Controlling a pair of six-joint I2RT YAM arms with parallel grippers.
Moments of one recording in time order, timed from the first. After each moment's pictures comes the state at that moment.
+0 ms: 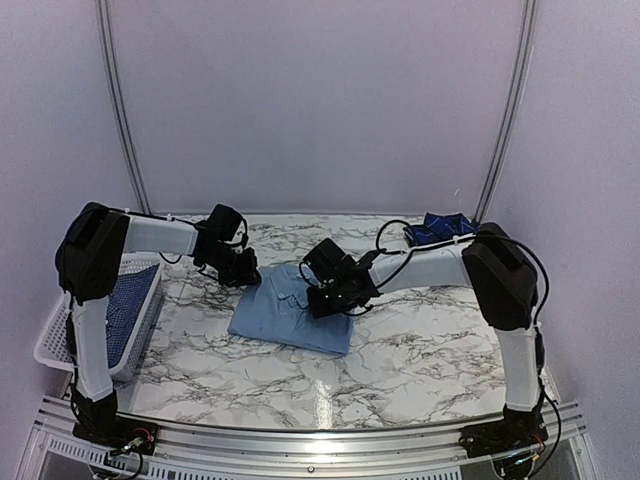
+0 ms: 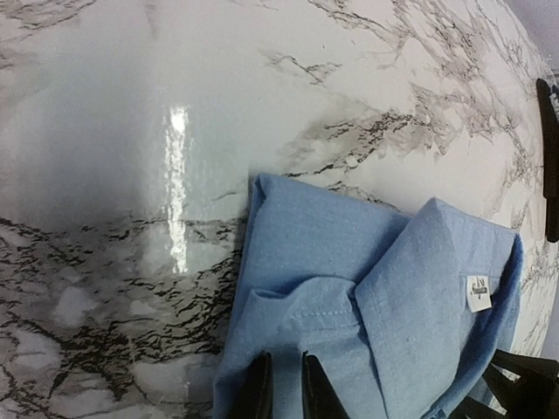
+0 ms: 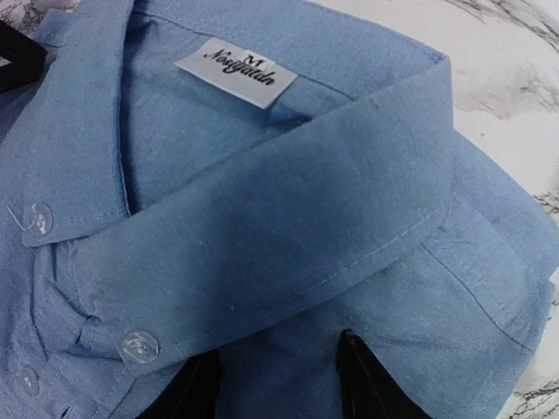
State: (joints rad) left arm -0.46 2.08 1.39 -0.32 0.25 -0.63; right arm 0.88 2.12 1.47 -0.36 0.18 0.50
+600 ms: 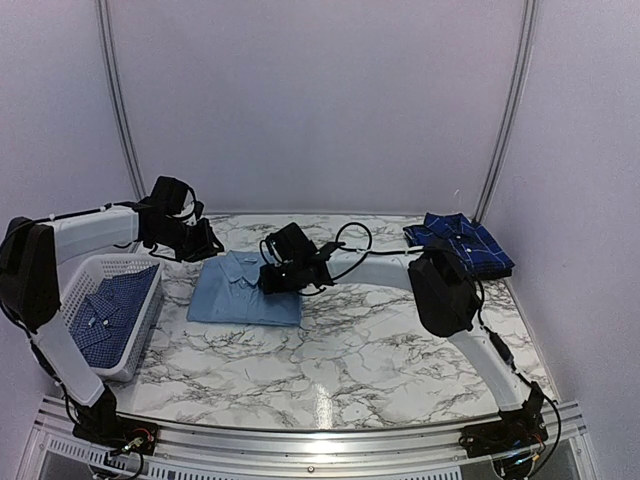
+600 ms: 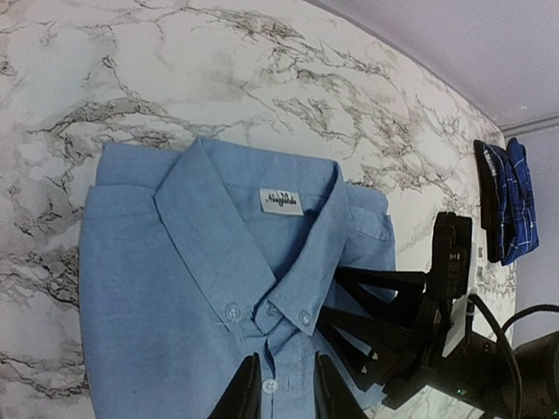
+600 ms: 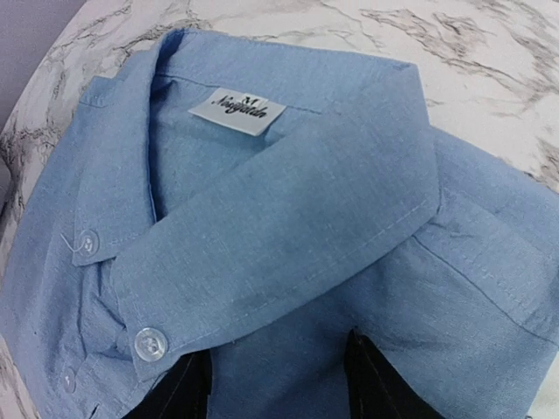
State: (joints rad) left arm -0.30 1.69 1.24 -0.41 0.27 -0.56; right arm 0.88 2.54 2.08 -0.31 0.00 0.50
